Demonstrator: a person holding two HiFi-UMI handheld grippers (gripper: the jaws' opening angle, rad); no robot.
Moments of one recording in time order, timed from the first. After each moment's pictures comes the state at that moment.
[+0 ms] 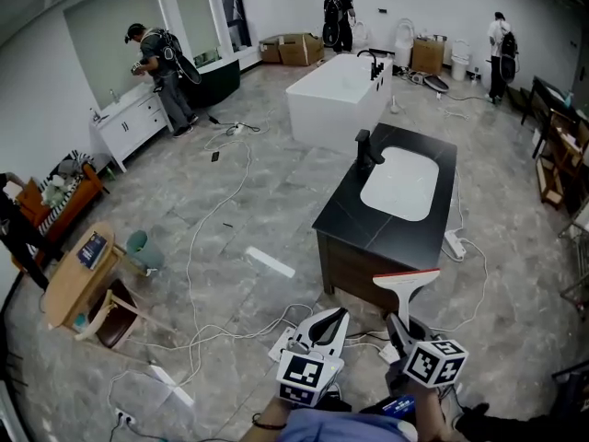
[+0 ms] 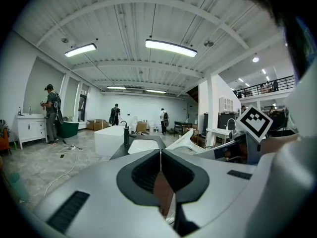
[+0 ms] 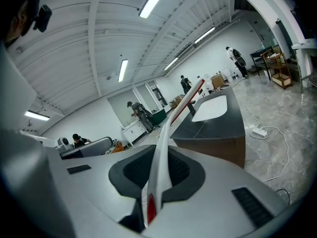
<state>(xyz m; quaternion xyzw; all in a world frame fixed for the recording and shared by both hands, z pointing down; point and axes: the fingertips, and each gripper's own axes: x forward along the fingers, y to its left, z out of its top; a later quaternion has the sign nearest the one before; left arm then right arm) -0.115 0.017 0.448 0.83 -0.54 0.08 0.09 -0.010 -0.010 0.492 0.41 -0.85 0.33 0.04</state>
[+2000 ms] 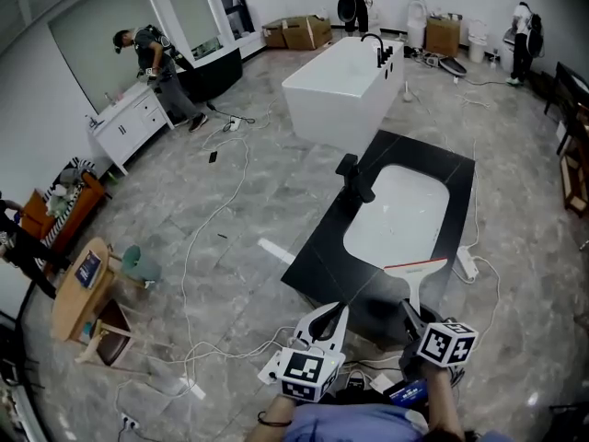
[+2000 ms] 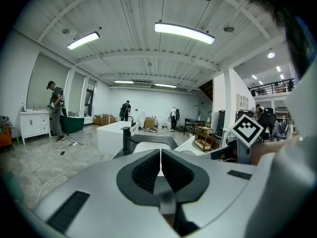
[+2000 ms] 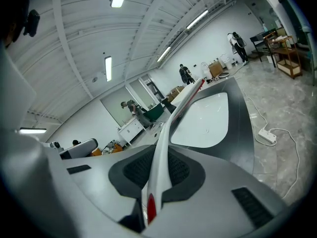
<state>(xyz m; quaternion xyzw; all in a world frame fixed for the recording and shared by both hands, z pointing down) -0.072 -0.273 0.464 0.80 -0.58 0.09 0.12 0.059 -0.328 0.535 0.38 -0.84 0.39 0.06</state>
